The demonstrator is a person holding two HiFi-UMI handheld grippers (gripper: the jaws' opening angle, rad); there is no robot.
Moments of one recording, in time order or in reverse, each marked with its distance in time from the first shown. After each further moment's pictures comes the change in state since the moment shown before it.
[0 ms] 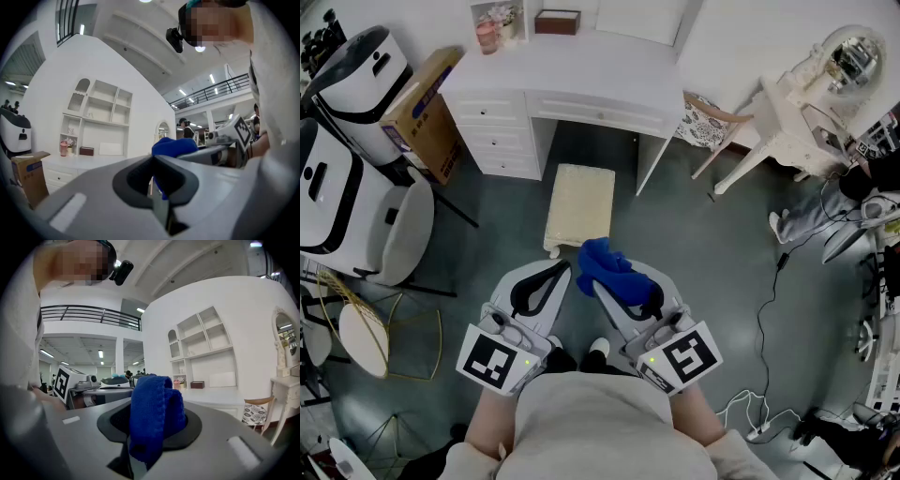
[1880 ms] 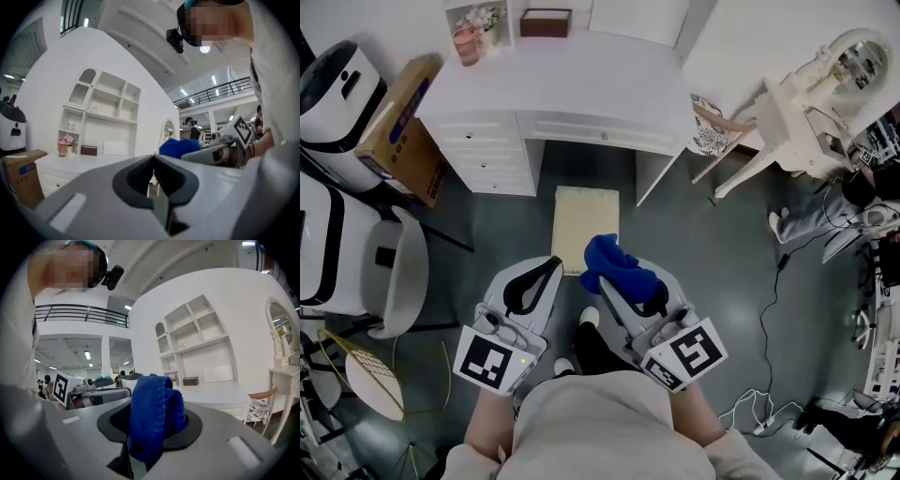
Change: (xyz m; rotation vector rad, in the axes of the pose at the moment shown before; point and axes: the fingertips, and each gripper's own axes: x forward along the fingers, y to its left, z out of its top) left arm 0.079 0.173 -0.012 -0.008 0.000 -0.021; right arm 0.157 -0.087 0.000 0.085 0.016 -0.089
